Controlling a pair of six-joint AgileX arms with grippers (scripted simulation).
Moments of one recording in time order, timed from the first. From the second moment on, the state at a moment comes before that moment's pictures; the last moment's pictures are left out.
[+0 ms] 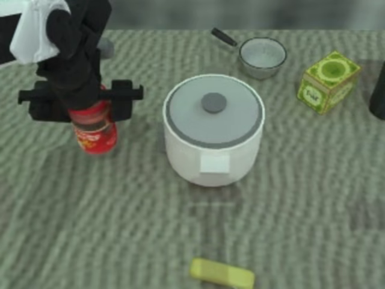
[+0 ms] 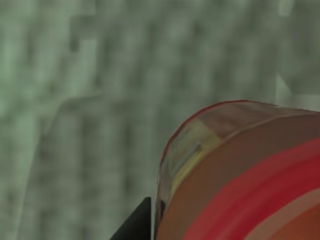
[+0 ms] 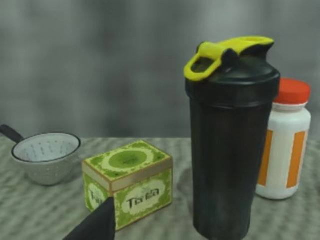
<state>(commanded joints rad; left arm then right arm) -0.33 1.90 1.40 -0.79 -0.10 -0.31 0.00 0.00 0.00 0.00 0.00 0.00</state>
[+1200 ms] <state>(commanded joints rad) -0.32 2.00 1.33 -0.62 -0.10 -0.30 0.00 0.00 0.00 0.00 0.00 0.00</state>
